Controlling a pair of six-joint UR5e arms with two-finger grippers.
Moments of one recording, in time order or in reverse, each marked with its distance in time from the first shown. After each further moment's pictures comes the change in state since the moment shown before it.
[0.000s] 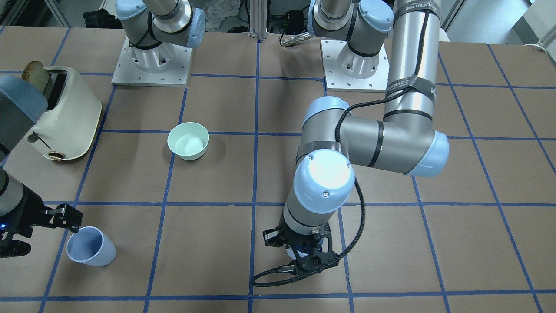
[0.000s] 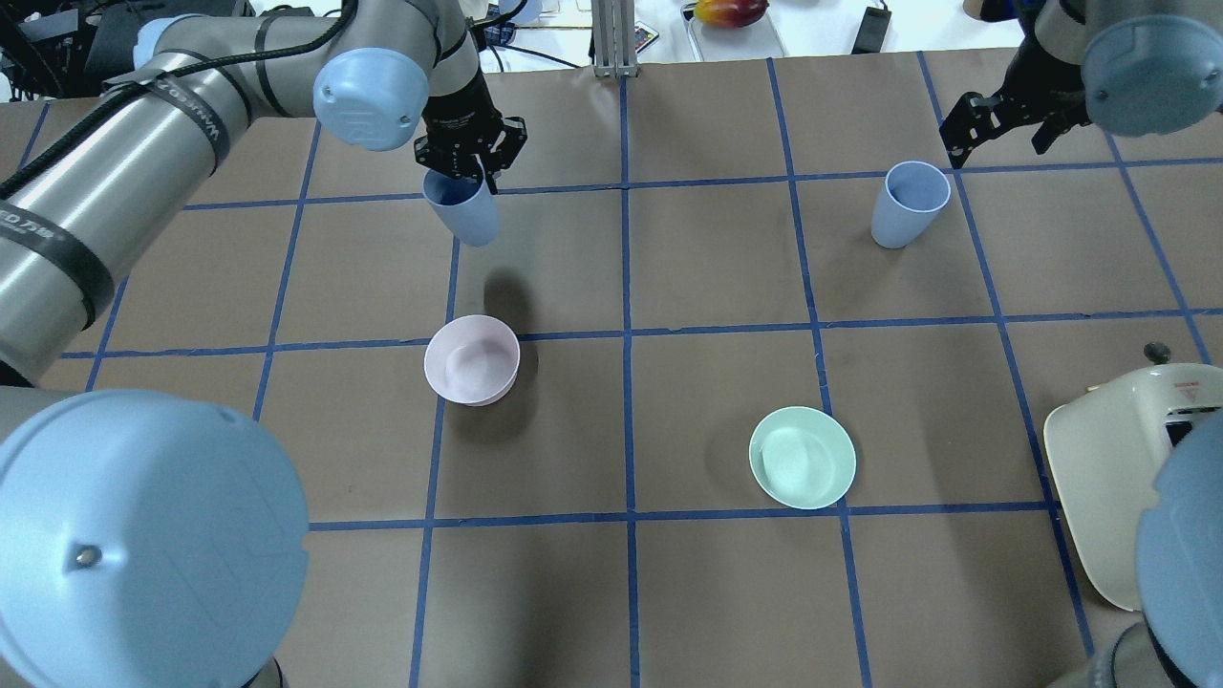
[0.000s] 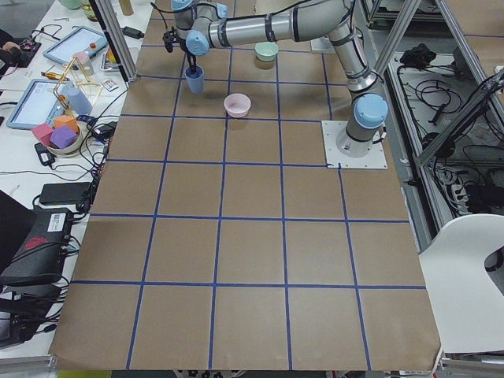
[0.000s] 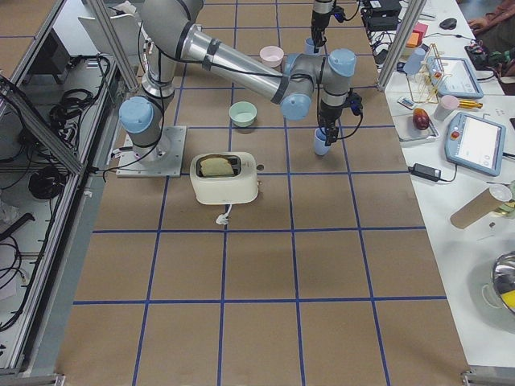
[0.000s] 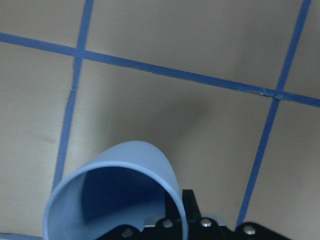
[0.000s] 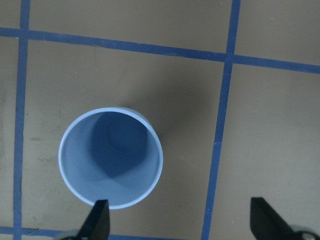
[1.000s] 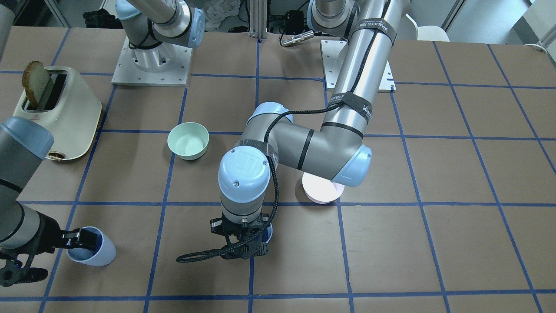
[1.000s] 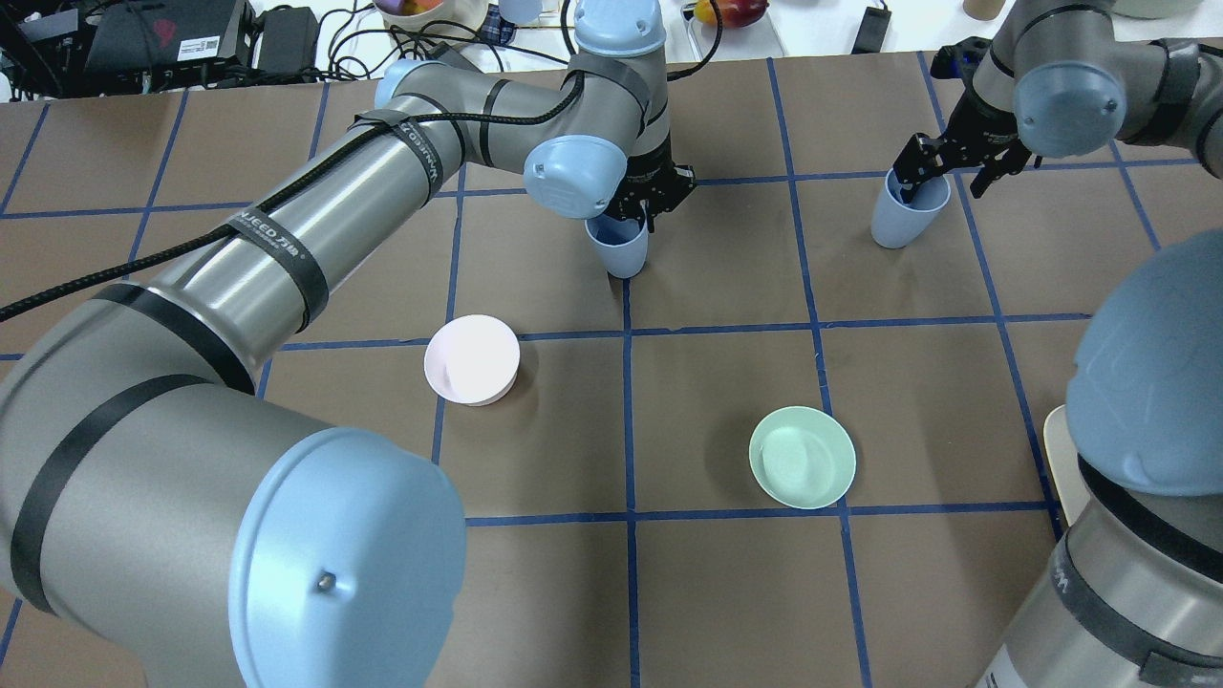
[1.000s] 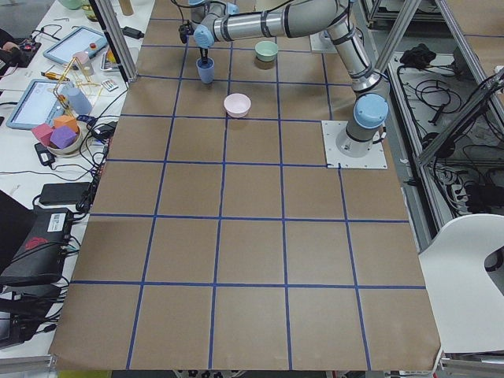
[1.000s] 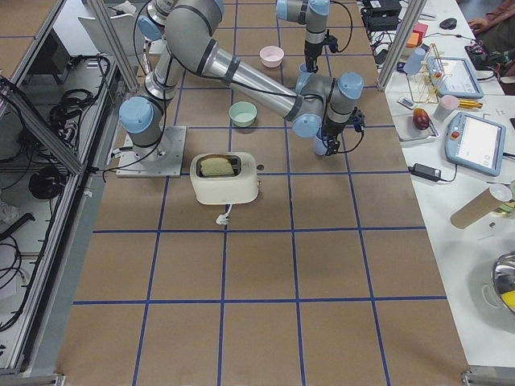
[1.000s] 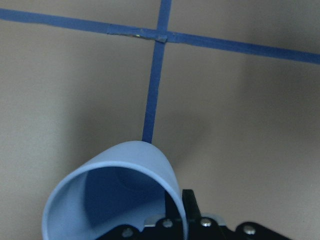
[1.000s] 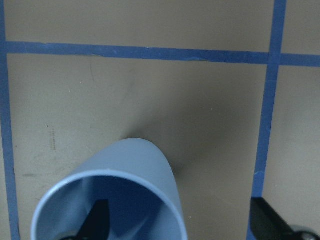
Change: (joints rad) left arm -0.135 -0.078 0.006 0.075 -0.001 -0.043; right arm 0.000 0.128 -0.044 0.000 0.066 0.062
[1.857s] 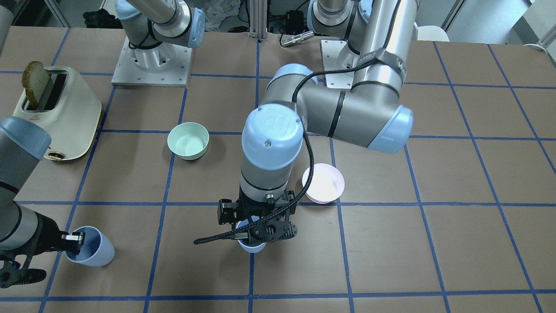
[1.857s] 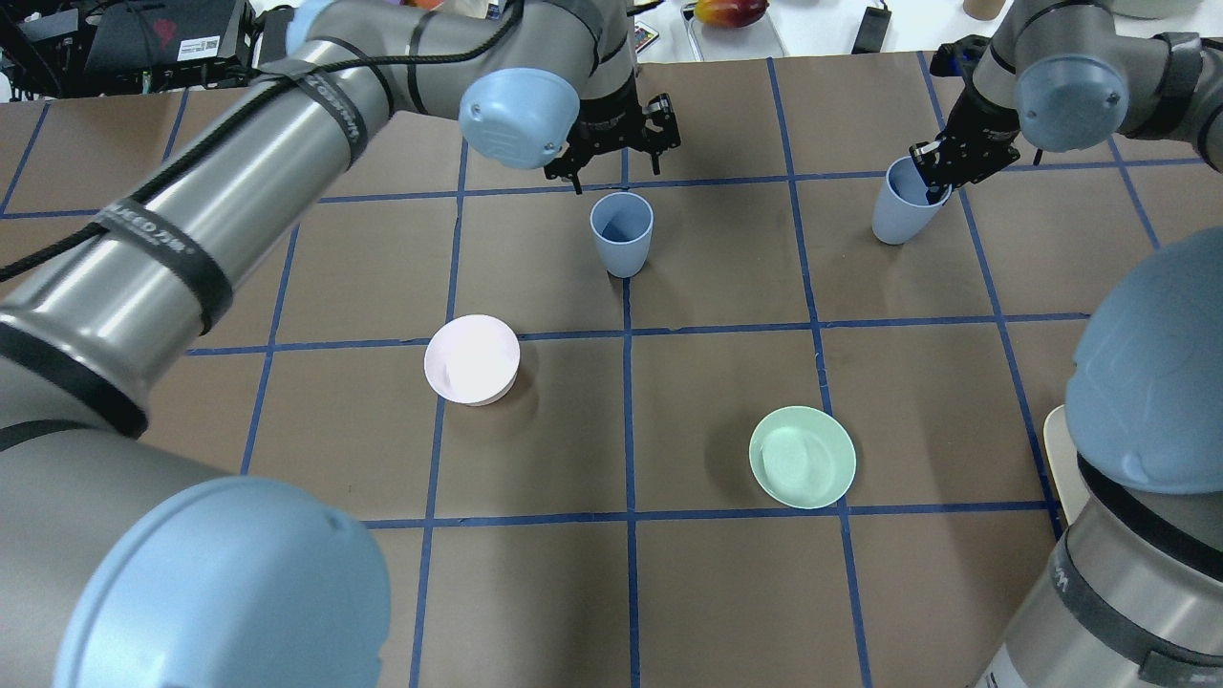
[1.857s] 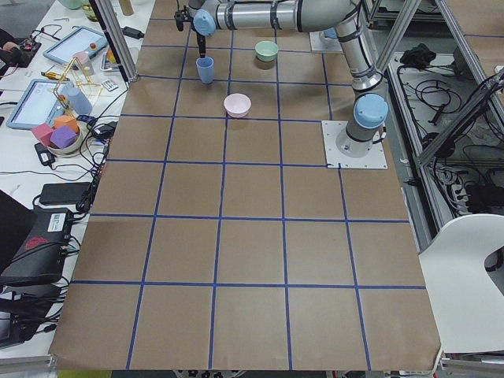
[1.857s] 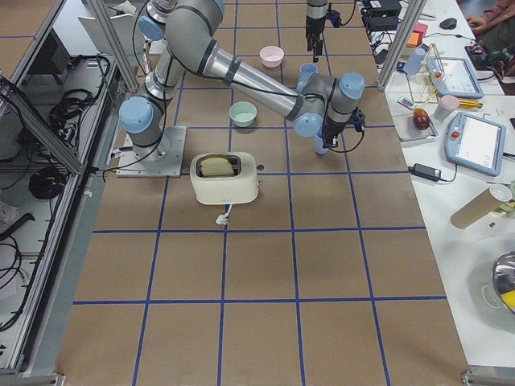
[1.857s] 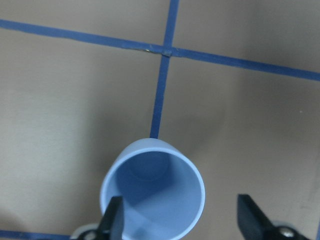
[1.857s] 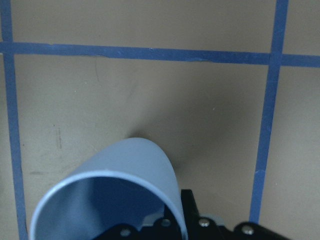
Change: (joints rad) left arm 0.059 0.177 0.005 -0.145 -0.005 -0.004; right arm 0.003 -0.007 -0.035 0.049 0.005 0.000
